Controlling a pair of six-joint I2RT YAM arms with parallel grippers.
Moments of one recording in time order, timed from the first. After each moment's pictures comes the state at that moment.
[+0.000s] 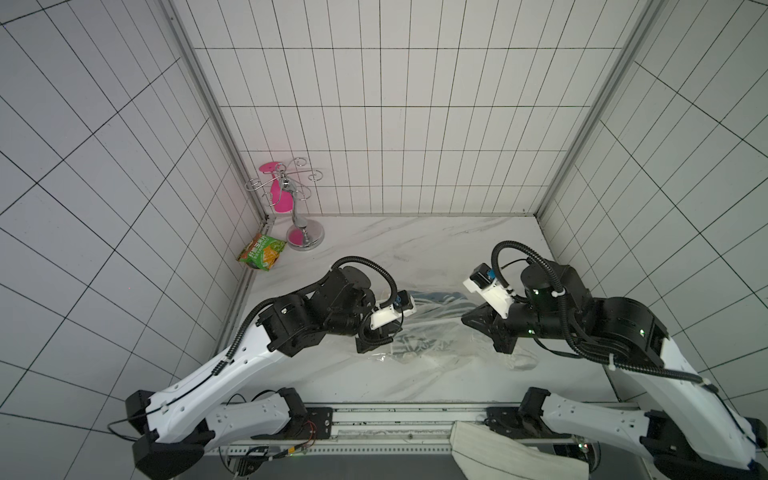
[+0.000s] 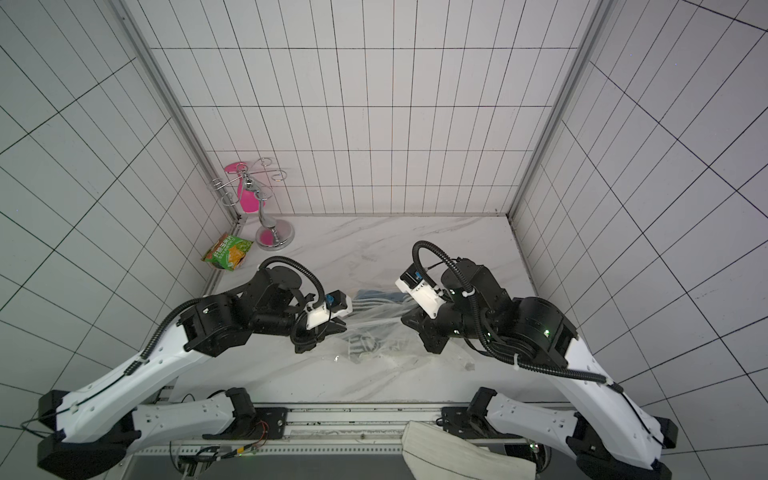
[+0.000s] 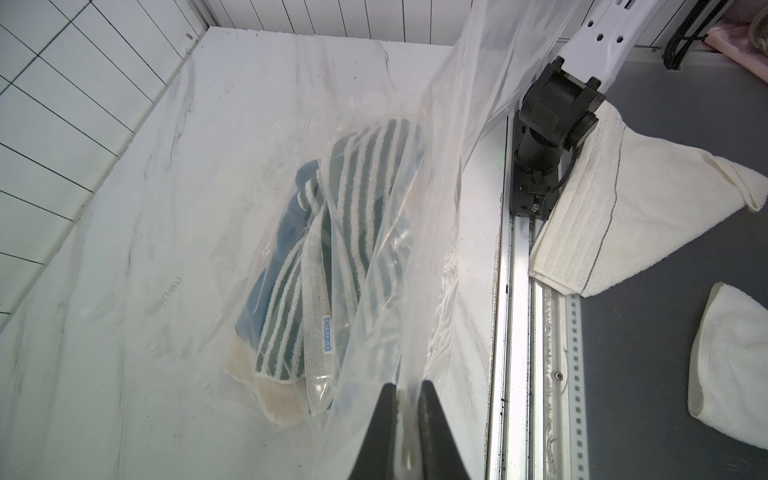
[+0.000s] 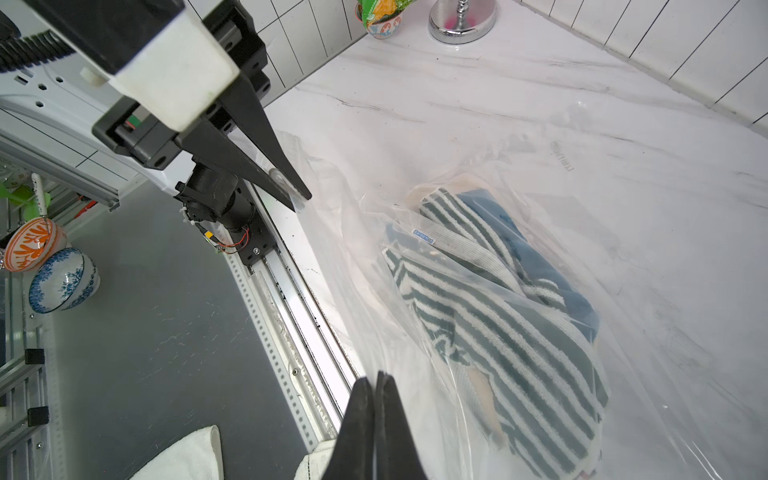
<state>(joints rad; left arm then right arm) -0.90 1.05 1.23 -0.94 0.31 0.35 0.89 0.97 1.50 -1.23 -0.15 0.06</state>
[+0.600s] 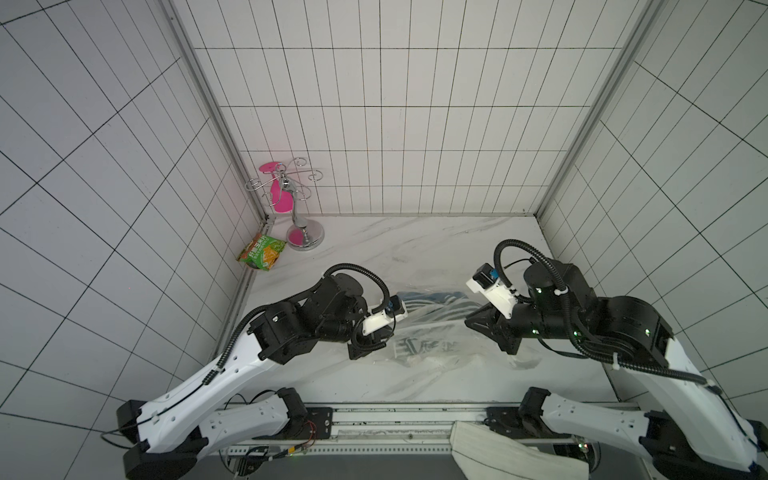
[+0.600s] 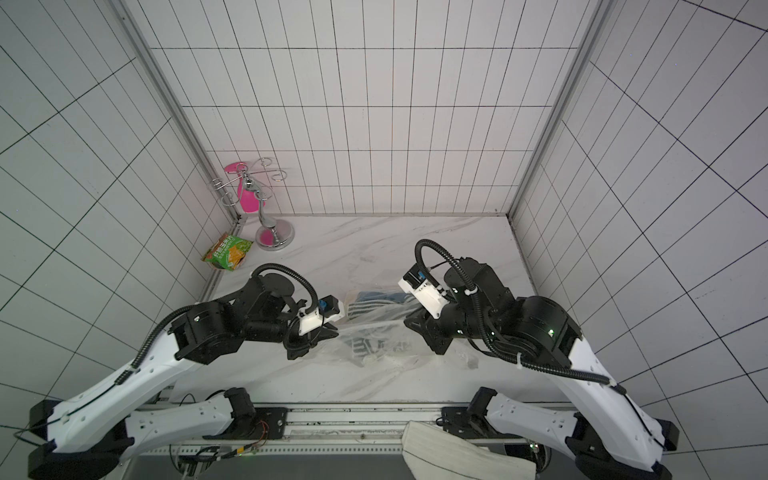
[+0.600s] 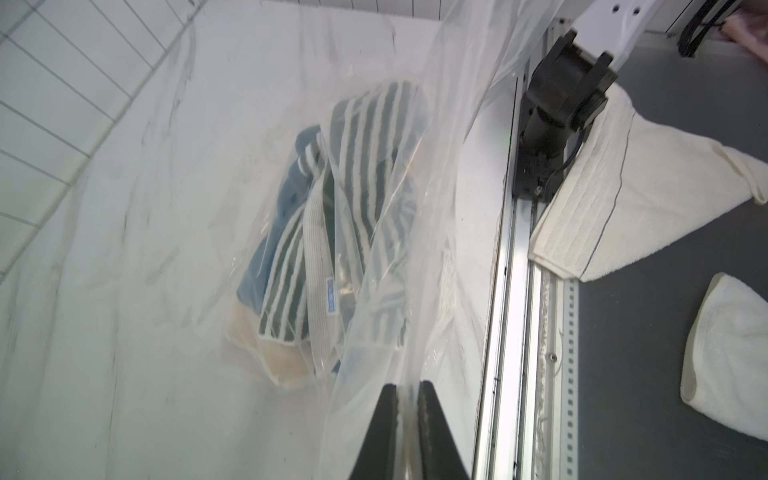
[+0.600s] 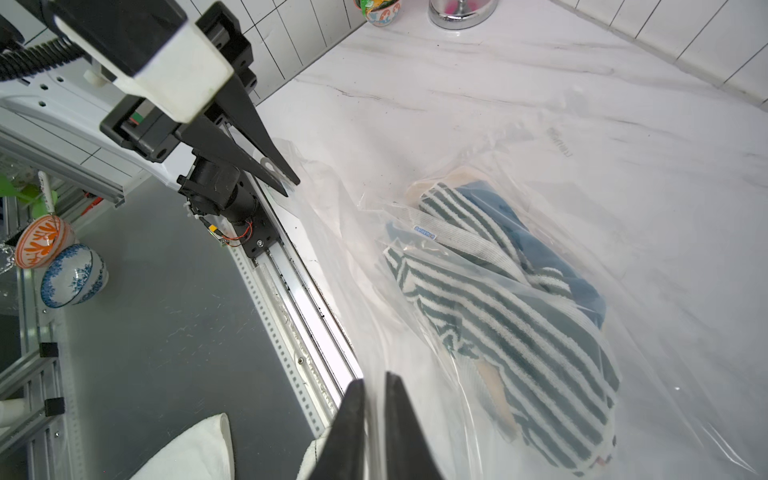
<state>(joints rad) -0.89 0.99 1.19 -1.02 0.29 0.32 0.87 0.97 1.51 -1.26 -0.20 0.07</state>
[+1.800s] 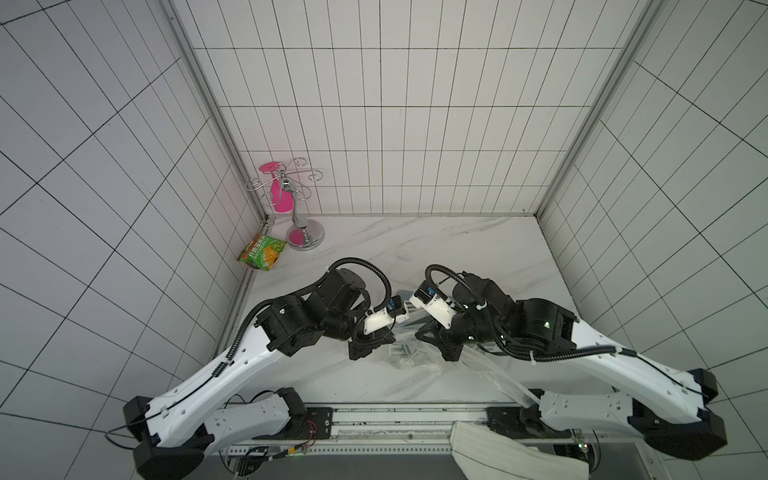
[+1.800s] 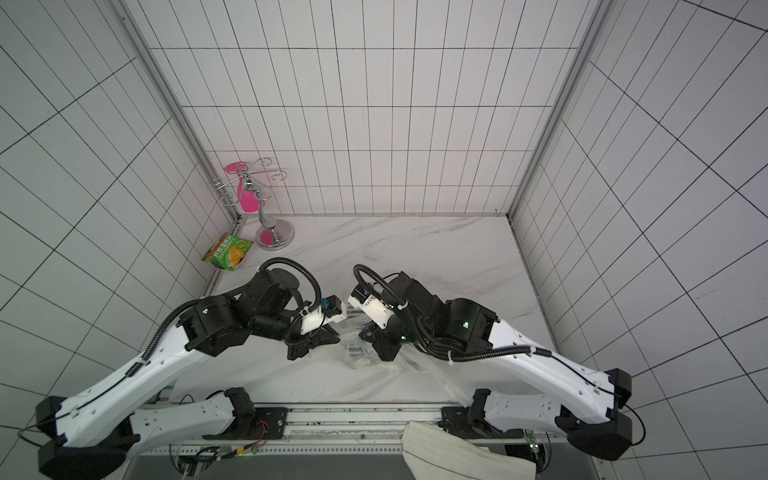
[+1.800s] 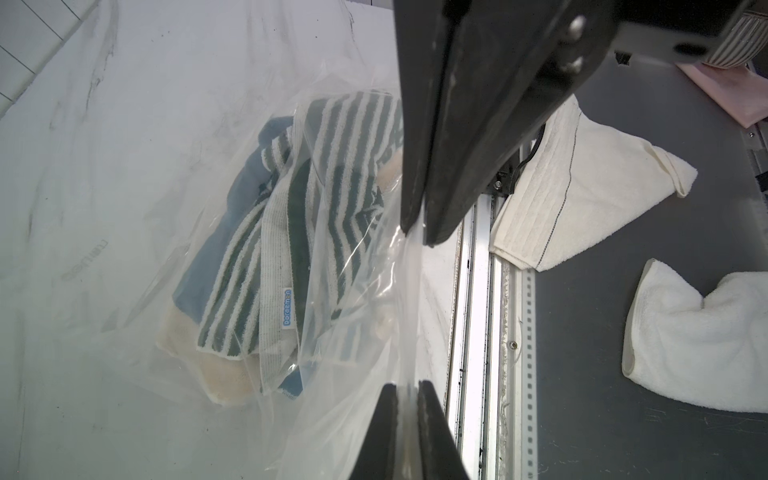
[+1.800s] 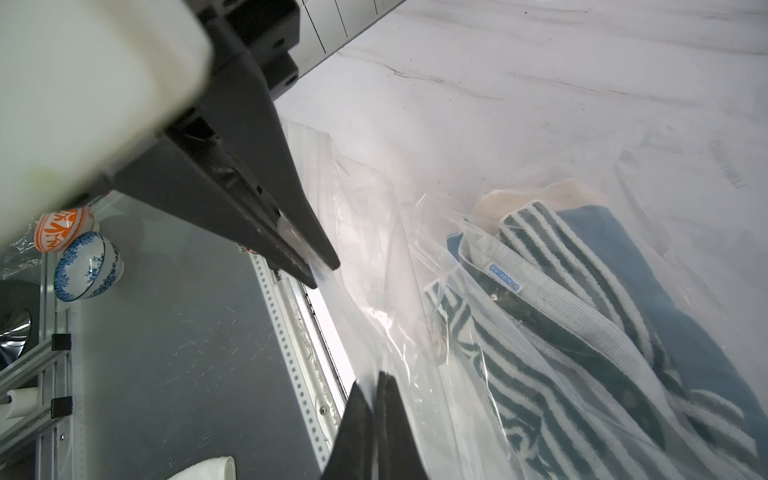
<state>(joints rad) -0.87 1.04 1.20 -1.00 0.44 0.35 1.09 1.10 1.28 -0.89 -0.17 0.18</state>
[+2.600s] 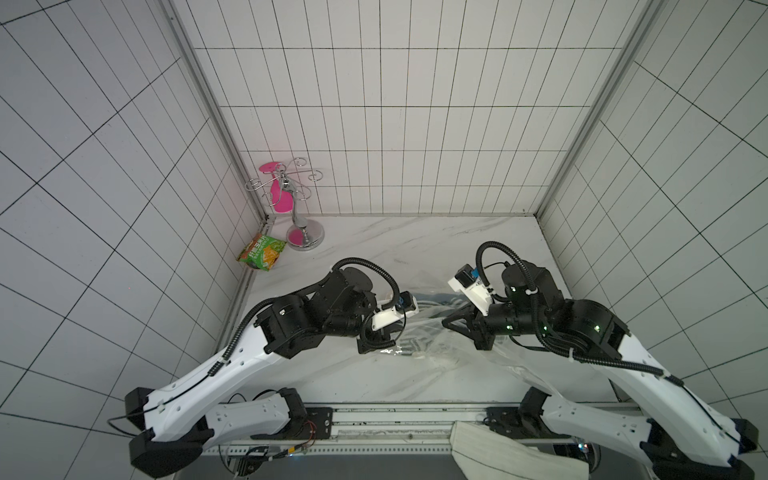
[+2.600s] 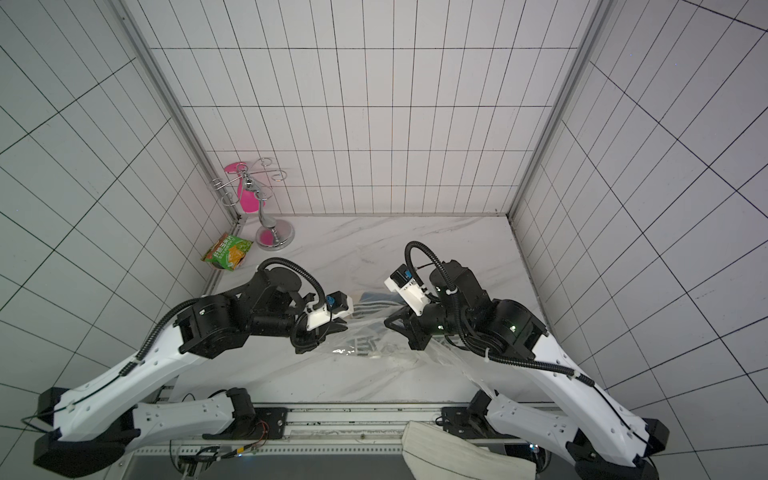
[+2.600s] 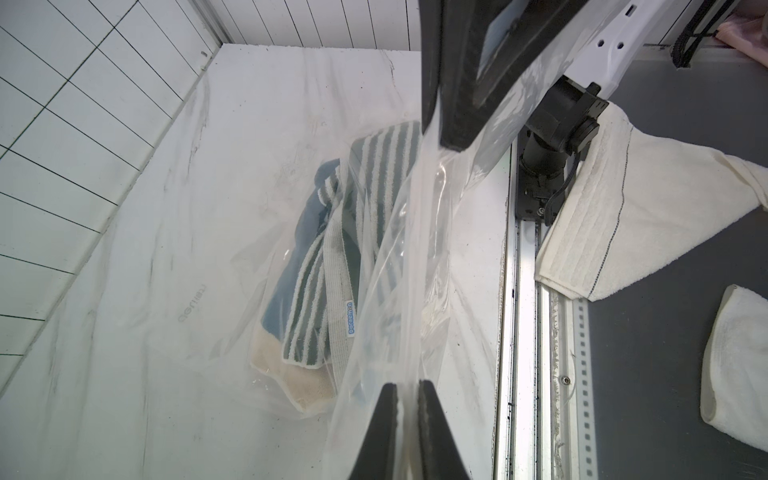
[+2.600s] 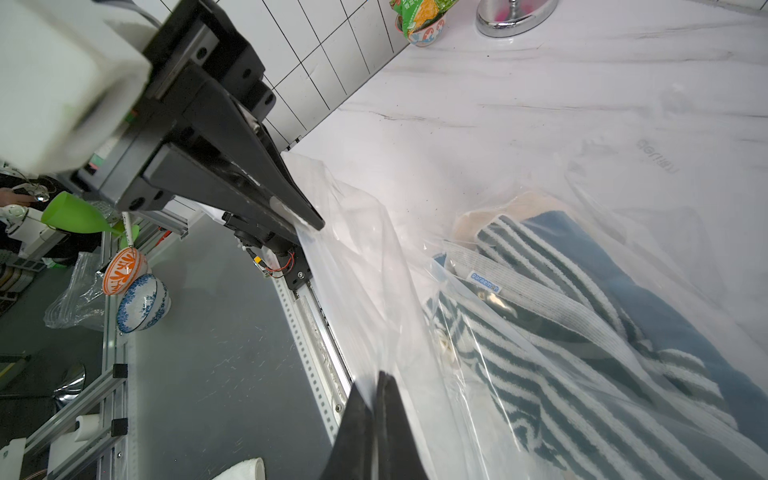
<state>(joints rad) -0.95 1.06 1.27 -0.96 0.25 0.35 0.80 0.95 1.26 -0.96 -0.38 0.15</state>
